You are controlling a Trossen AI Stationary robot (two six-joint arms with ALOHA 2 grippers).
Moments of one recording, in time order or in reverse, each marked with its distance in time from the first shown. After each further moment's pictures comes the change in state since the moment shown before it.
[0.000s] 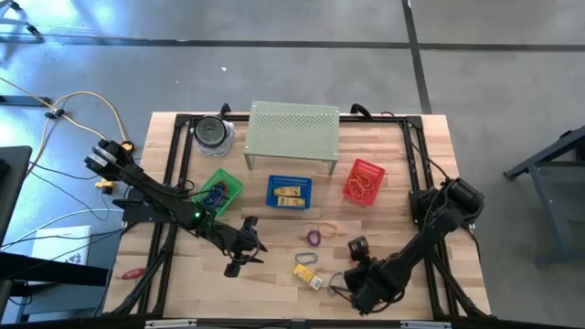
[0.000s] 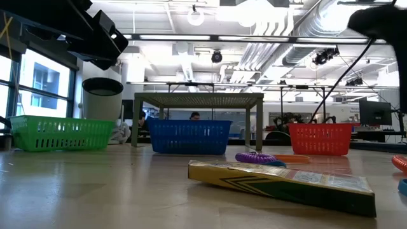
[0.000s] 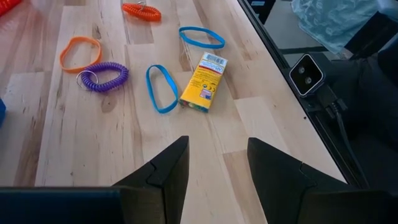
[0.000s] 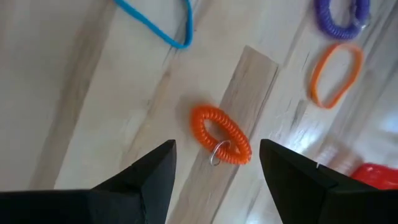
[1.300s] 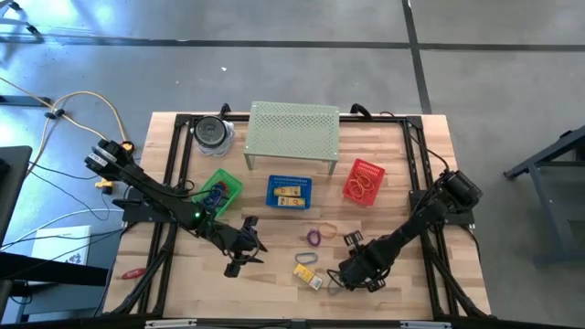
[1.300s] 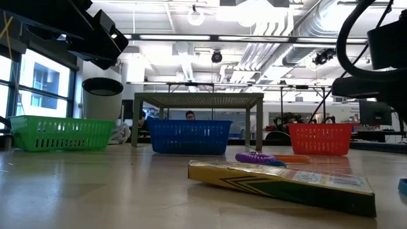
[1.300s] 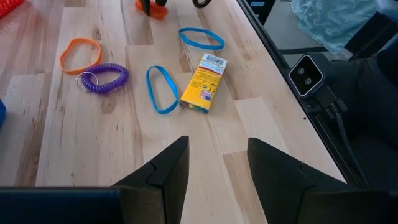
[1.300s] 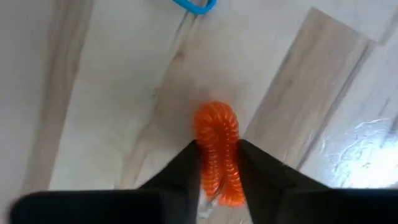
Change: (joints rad) left arm 0.000 0.000 0.000 0.003 0.000 0.004; right arm -0.147 -0.005 -0.210 0.253 -0.286 -0.122
